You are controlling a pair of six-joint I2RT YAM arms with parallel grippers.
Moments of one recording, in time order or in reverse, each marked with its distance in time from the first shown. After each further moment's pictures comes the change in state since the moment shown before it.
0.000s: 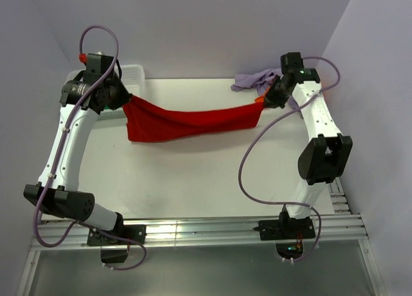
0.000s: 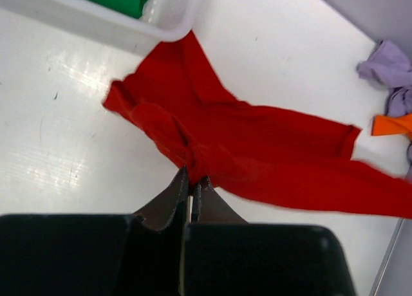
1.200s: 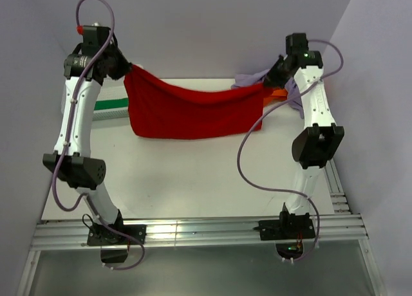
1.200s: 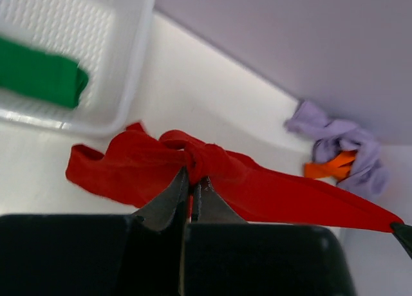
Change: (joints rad) left arm 0.074 0.289 0.361 0.050 0.110 -0.003; right arm -0.037 0.179 0.369 -0.082 -0.050 0.066
